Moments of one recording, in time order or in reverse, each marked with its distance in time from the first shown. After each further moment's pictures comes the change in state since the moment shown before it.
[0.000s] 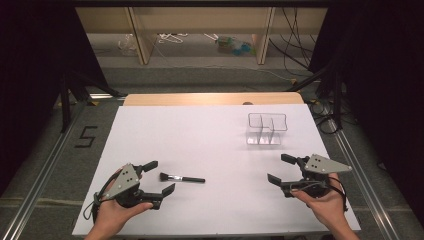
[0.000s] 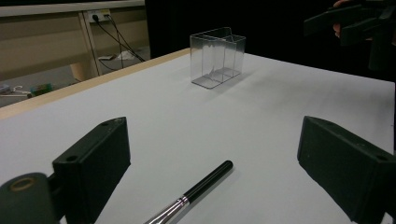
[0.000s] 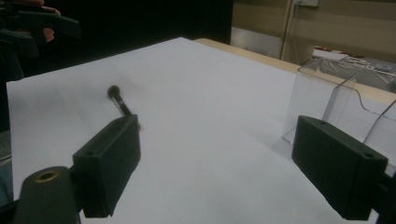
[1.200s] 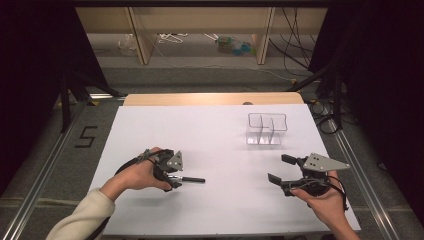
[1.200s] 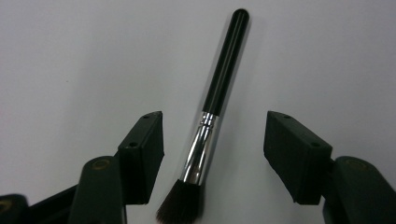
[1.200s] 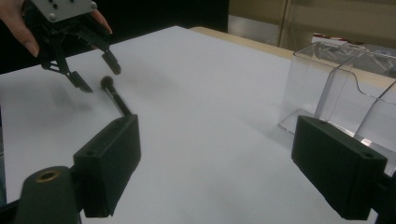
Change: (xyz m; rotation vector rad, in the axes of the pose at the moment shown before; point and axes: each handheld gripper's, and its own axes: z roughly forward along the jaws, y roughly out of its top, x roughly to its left) left arm 0.037 0.022 0.104 0.863 -0.283 0.467; right arm -0.006 -0.004 0.004 0.014 -0.021 0.001
